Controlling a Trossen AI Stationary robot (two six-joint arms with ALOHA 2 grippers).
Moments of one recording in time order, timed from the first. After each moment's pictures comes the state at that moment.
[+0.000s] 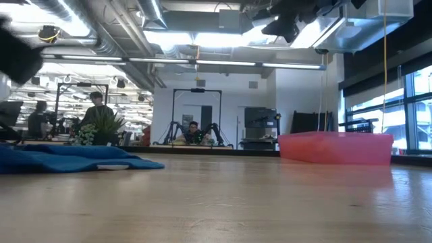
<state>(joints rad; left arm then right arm) -0.71 1.62 0.91 -0.72 0.18 -1.44 -0.24 1.16 1.02 -0.33 -0.33 -0.07</state>
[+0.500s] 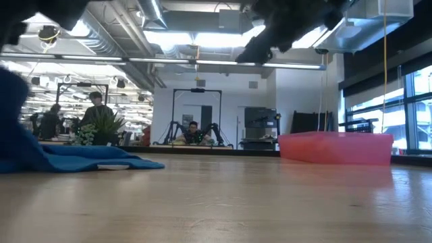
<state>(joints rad) -0.60 1.37 1.01 -1.01 -0.01 -1.47 -0.17 1.43 1.02 -0.19 -0.33 -0.22</state>
